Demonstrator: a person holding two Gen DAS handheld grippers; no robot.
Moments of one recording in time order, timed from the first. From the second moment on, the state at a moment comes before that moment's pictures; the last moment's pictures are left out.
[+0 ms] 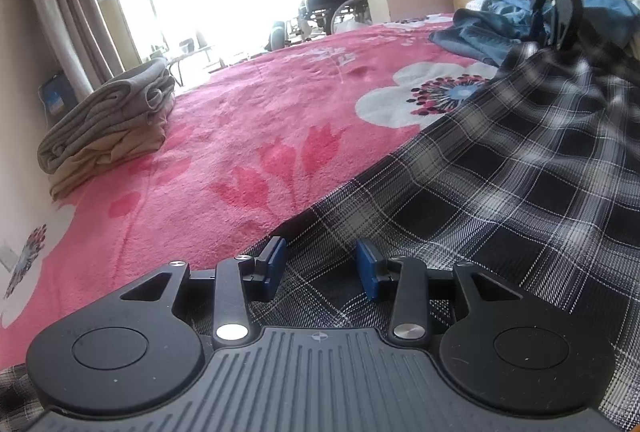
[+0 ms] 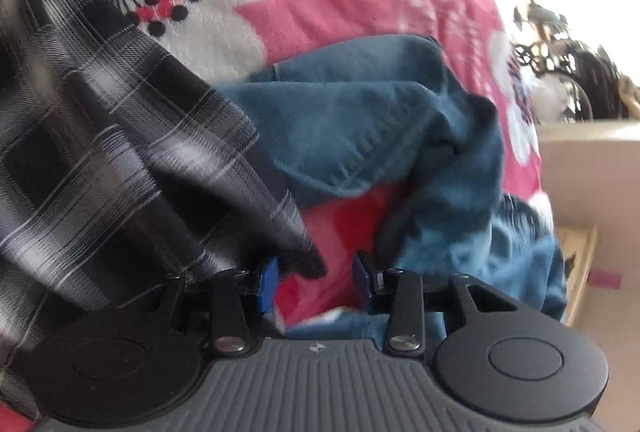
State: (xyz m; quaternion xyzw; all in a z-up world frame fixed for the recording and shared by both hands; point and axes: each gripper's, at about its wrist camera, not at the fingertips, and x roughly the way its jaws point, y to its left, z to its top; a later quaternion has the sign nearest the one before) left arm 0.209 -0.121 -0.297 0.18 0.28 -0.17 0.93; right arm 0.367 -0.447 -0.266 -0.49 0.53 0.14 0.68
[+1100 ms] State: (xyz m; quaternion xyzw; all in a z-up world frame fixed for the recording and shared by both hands) left arm 0.209 -0.120 -0.298 0.18 0.27 -0.17 0.93; right arm 0.309 -0.374 -0.224 -0.41 0.47 0.26 0.74
